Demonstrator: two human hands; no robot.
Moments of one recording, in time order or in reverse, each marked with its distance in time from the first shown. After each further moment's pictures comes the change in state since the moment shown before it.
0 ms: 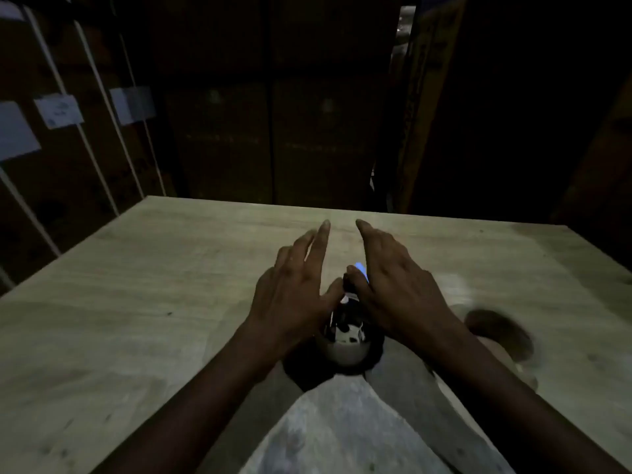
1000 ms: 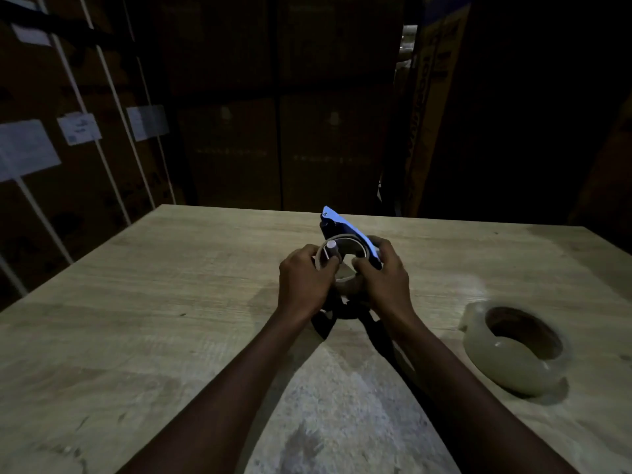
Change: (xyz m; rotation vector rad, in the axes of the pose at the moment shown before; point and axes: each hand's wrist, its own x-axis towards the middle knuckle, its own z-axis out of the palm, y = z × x) left_hand 0.038 -0.027 0.055 -0.479 0.262 -0.254; right_hand 0.035 0.014 0.081 0.993 0.259 0.395
